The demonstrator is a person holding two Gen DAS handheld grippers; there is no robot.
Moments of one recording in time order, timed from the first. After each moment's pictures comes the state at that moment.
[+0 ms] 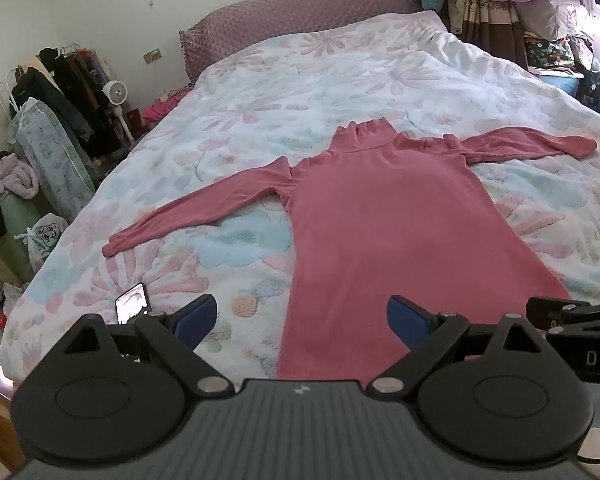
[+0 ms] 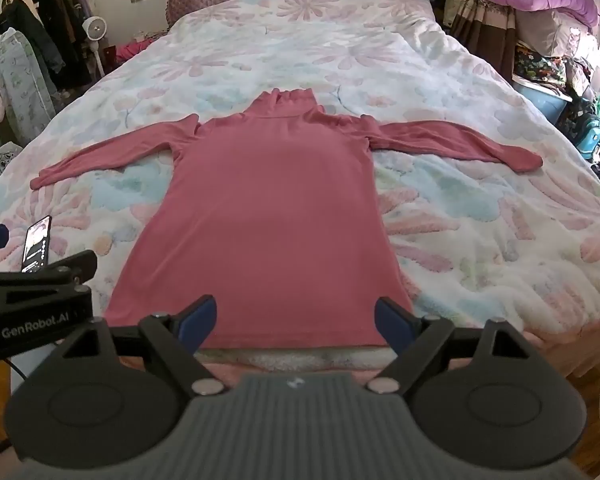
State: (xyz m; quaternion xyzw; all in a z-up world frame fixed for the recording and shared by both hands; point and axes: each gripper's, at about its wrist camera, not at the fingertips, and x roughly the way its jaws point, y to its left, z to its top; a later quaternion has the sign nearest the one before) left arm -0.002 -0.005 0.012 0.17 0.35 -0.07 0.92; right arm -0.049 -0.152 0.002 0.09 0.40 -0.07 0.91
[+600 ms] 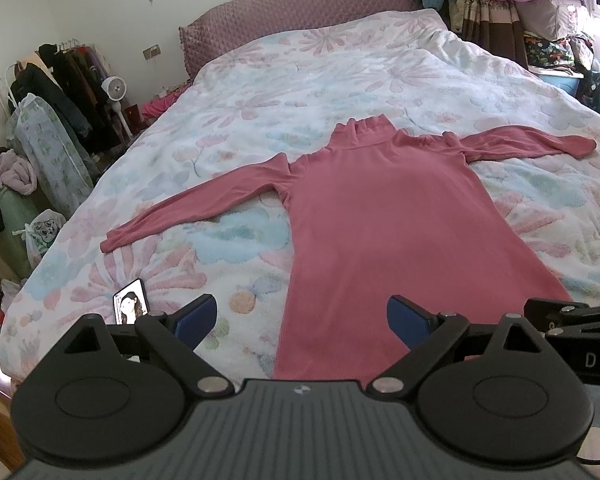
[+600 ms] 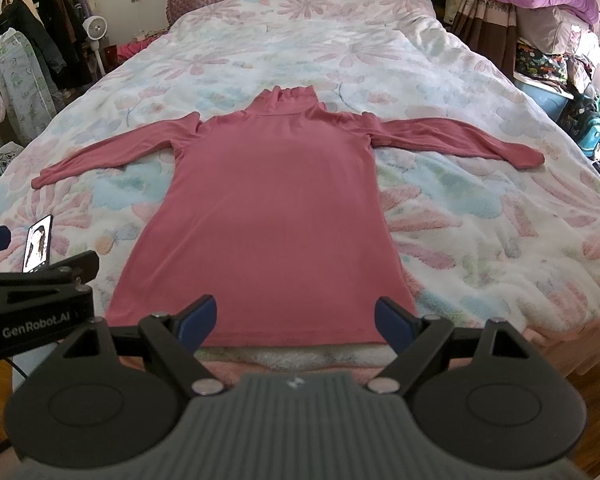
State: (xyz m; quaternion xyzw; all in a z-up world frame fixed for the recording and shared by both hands) left arm -0.003 -0.006 0.008 0.16 0.36 -0.07 0.92; right arm -0.048 -0.152 0.002 0.09 0.40 -0.07 0.91
